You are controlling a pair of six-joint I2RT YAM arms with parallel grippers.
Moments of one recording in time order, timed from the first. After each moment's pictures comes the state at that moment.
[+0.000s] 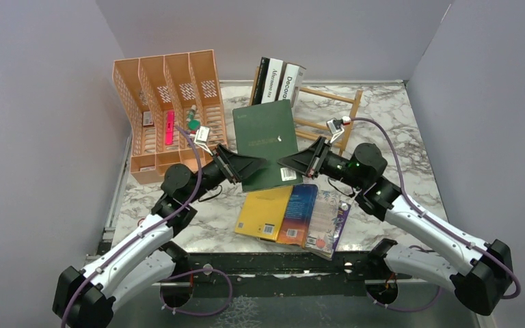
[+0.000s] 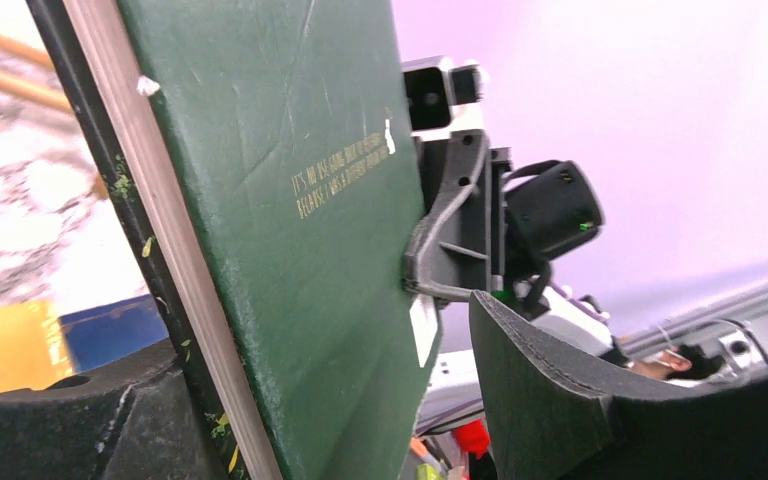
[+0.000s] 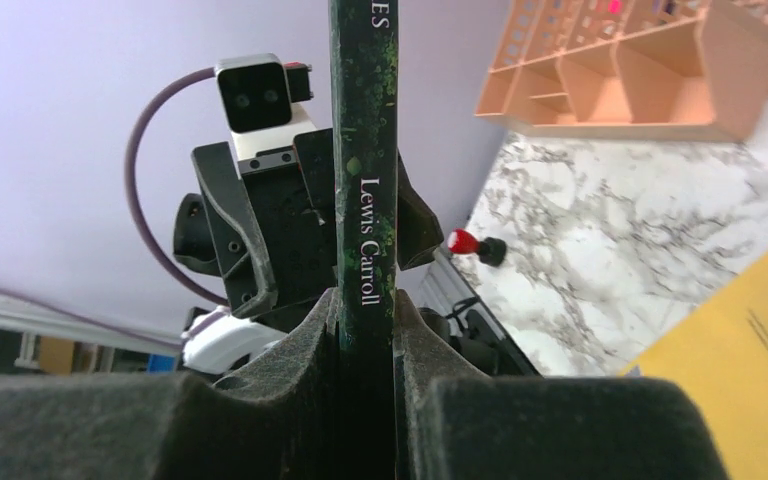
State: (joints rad) left arm -0.61 0.83 0.49 0.51 0.36 -1.14; right arm 0.69 0.99 0.72 0.26 -0.36 1.12
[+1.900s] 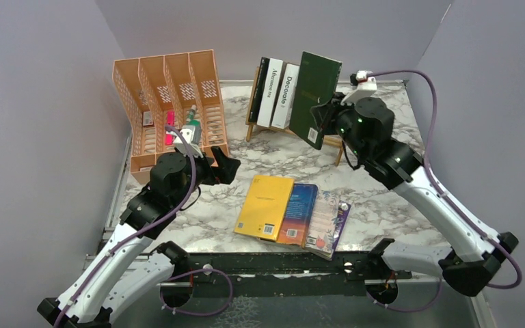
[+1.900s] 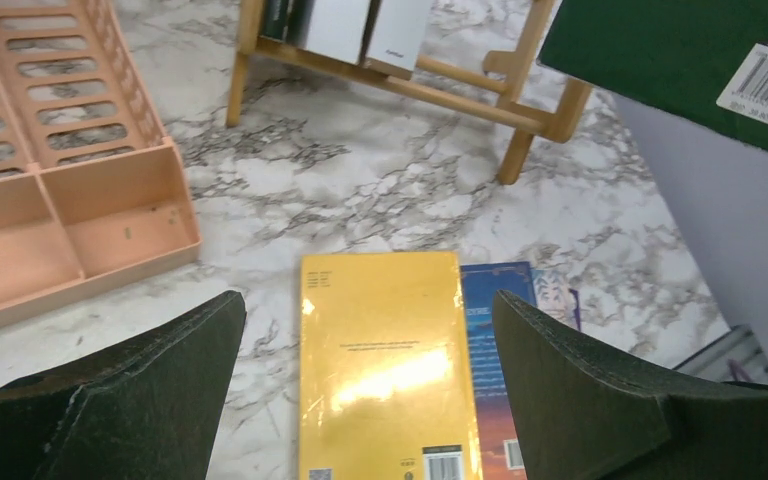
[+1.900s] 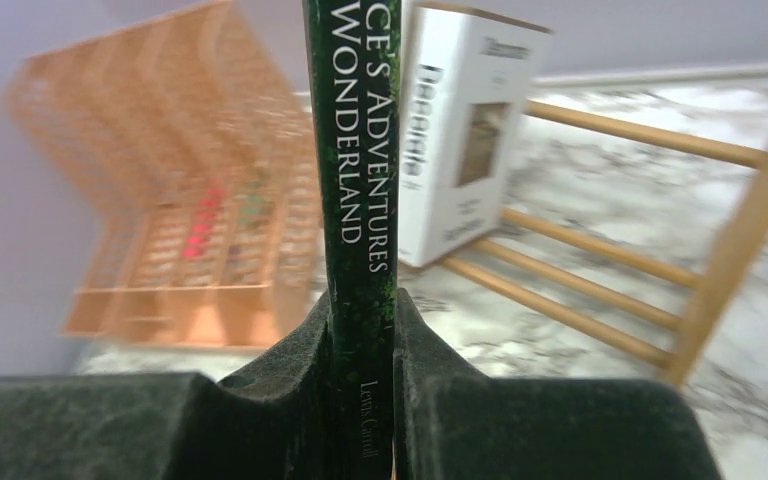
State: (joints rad) left arm -0.59 0.67 0.82 -0.39 -0.05 -0.49; right arm 0.70 1.11 1.29 -0.30 0.26 0.39
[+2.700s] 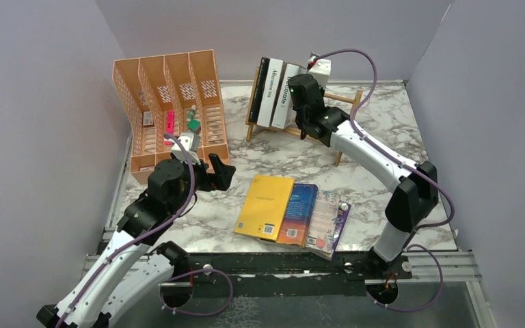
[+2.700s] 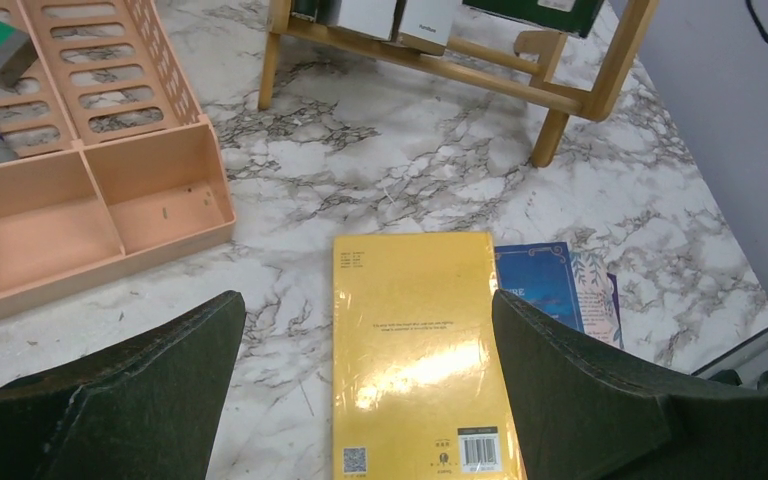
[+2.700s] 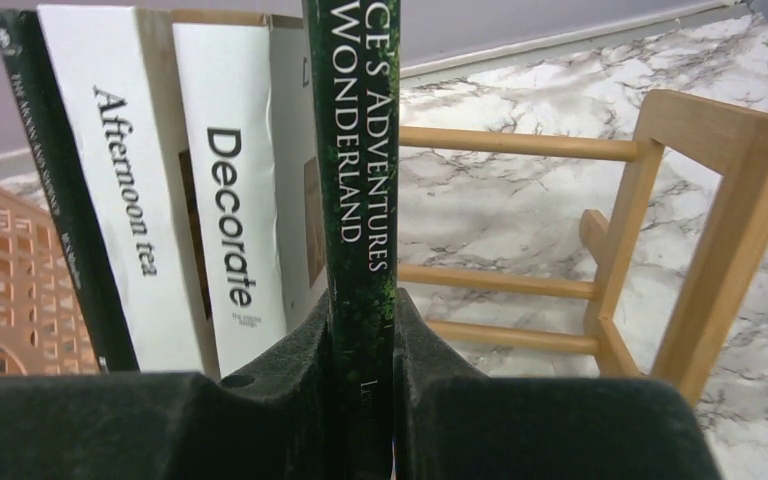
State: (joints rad) left arm -0.59 0.61 0.78 -0.45 -0.10 -0.43; right arm 0.67 1.71 1.59 -0.30 0.79 0.39
